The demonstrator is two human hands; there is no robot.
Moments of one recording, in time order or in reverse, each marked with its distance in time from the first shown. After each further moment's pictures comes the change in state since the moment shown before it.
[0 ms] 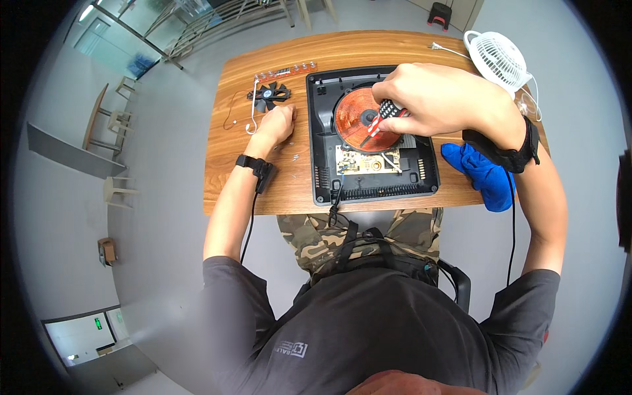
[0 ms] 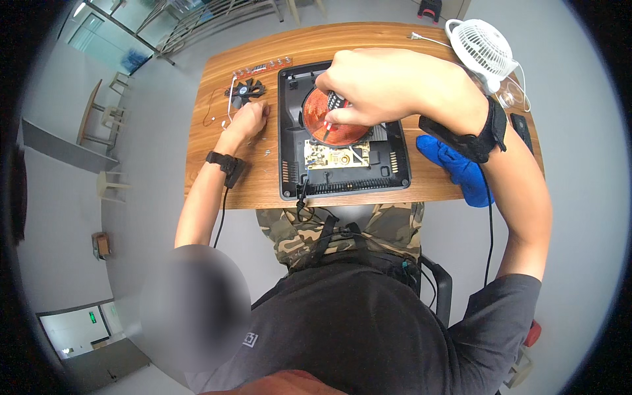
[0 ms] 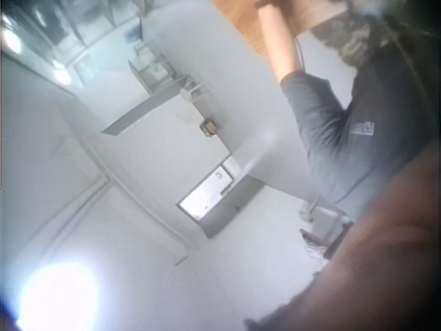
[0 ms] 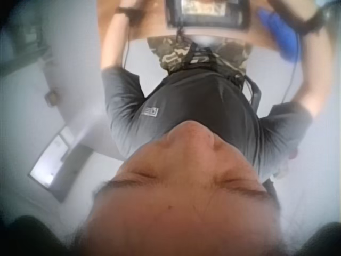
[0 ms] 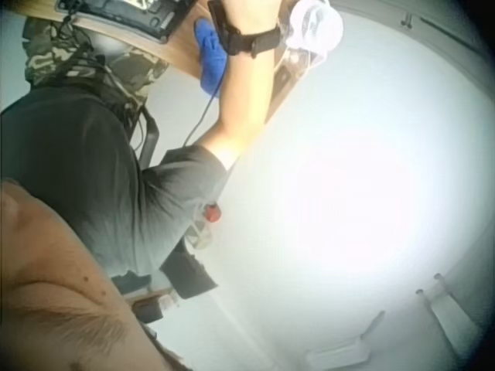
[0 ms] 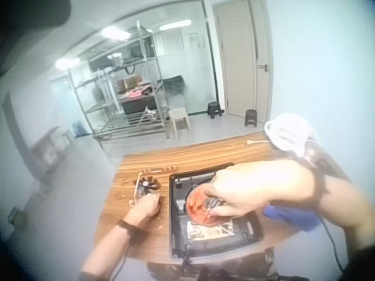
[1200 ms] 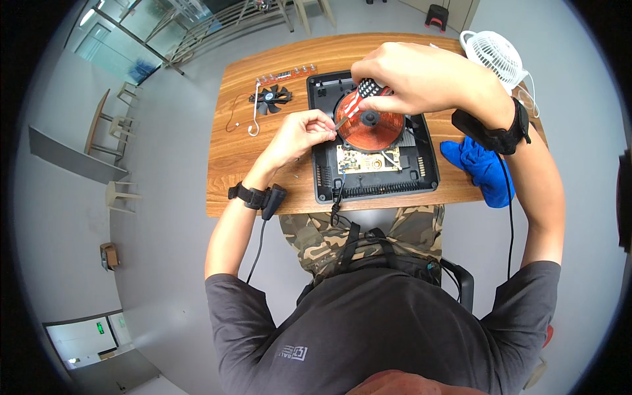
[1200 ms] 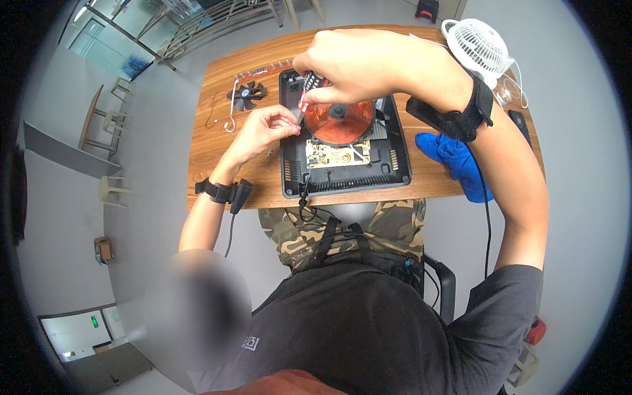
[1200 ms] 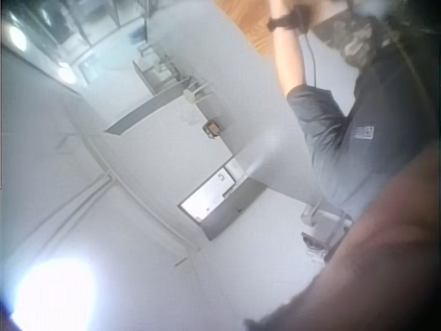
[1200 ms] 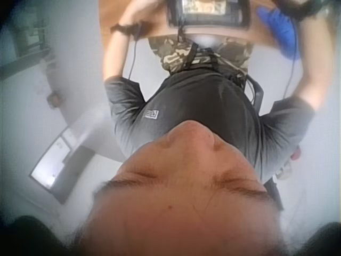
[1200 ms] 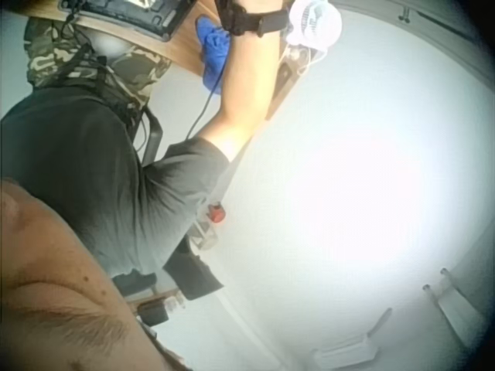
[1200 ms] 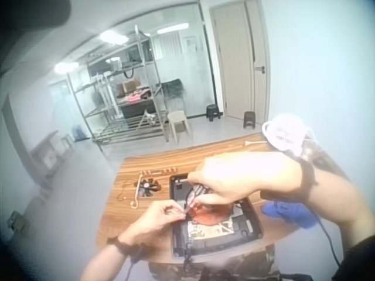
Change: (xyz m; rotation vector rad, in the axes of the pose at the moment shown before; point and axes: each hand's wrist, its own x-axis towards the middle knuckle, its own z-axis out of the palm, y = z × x) left_hand -0.052 0.096 -0.060 -1.075 -0.171 0.081; right_hand 0.015 -0.009 -0.016 -0.050 0.076 -0.064
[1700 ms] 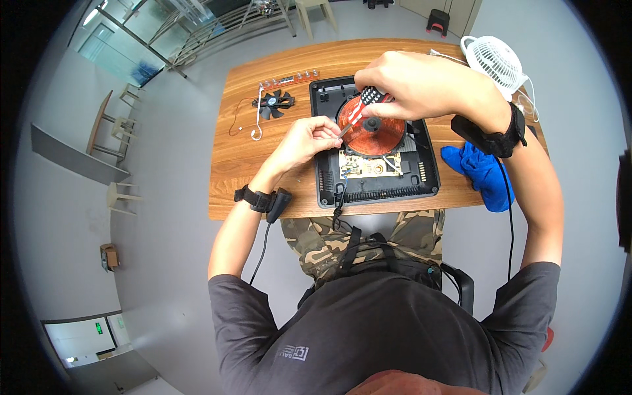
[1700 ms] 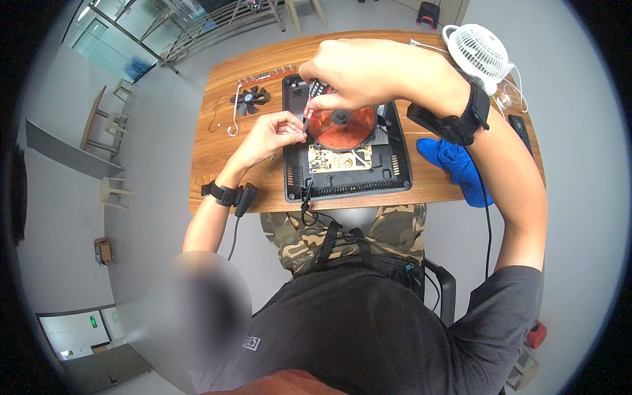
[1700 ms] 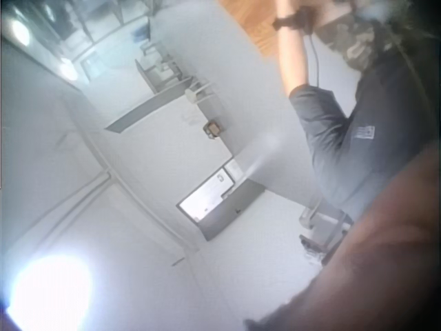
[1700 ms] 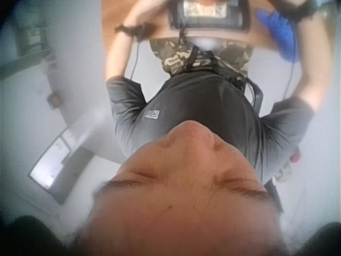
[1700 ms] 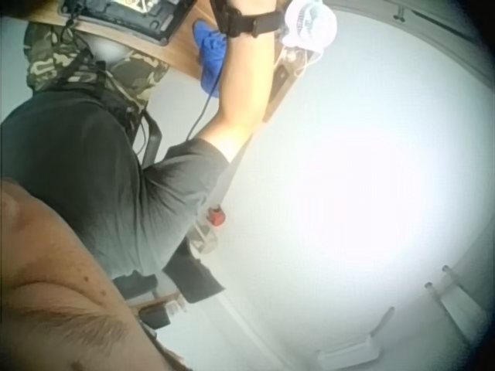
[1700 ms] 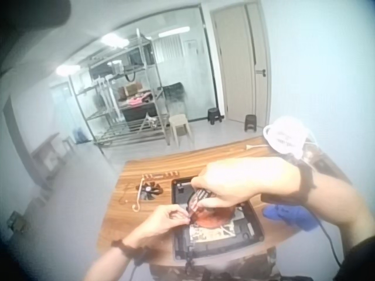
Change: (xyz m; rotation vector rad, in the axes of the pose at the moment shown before) left_hand 0.004 -0.002 0.006 -0.020 -0.015 -0.011; right_hand 0.001 0.005 0.007 0.015 0.049 -0.026
